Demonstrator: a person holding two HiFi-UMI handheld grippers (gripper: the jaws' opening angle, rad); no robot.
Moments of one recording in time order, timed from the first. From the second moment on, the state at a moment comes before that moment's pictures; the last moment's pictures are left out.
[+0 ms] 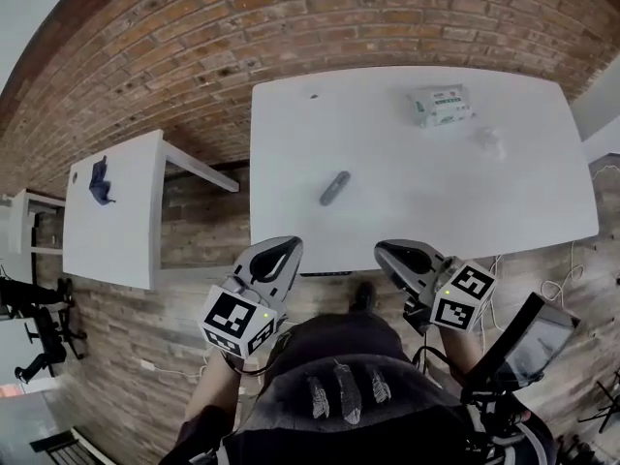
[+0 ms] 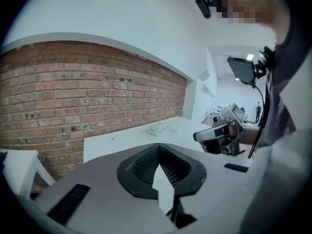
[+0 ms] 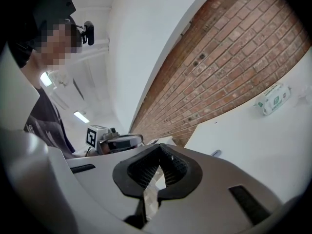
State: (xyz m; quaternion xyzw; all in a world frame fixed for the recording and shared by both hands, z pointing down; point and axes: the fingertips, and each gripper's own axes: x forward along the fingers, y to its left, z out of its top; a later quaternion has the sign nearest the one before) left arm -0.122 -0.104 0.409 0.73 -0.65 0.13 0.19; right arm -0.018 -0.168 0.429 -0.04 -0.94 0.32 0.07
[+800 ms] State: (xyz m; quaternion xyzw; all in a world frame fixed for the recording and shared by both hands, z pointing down) left arm -0.169 -0.193 0.548 0.74 -0.57 0.26 0.25; right arm -0.033 -0.200 0.430 0.11 -0.93 0.35 0.07
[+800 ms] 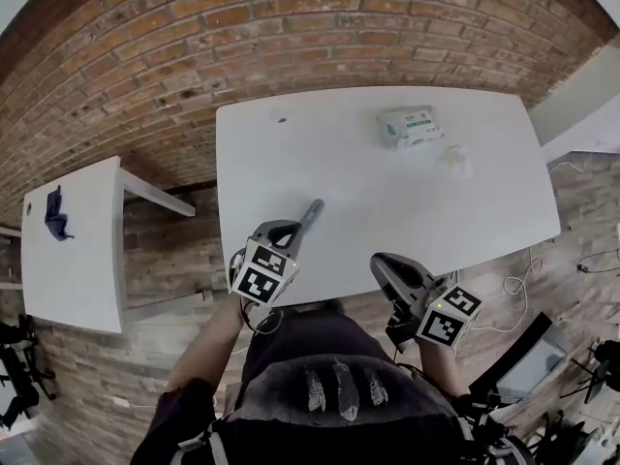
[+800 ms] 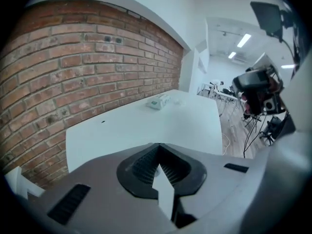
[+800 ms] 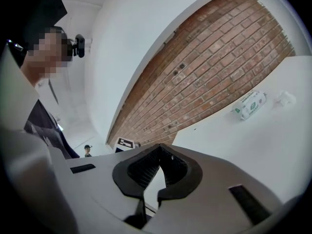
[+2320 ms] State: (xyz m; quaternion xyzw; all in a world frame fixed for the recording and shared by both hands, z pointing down) left arm -0.168 -0.219 0.670 0.73 -0.48 0.39 0.30; right arm -0.010 -0.189 0.439 0.17 -0.91 0.37 0.07
